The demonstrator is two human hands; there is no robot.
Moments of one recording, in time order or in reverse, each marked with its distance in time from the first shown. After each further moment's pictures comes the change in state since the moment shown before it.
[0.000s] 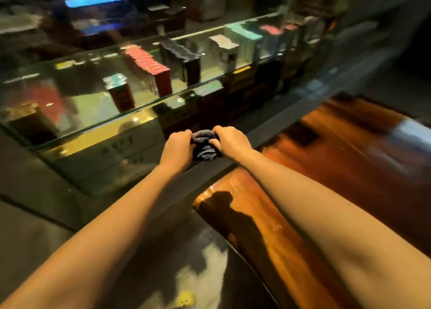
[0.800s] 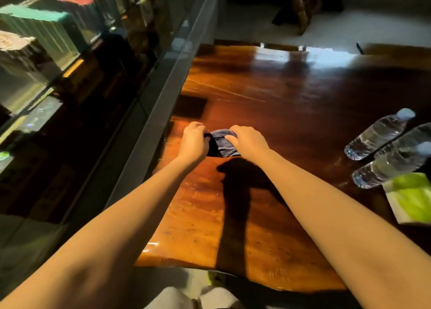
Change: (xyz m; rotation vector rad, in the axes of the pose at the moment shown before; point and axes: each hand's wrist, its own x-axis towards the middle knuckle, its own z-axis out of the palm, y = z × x) left_hand 0.050 0.221 0.184 -0.284 -0.467 0.608; right_hand -0.140 0.228 -0.009 0.063 0.155 0.819
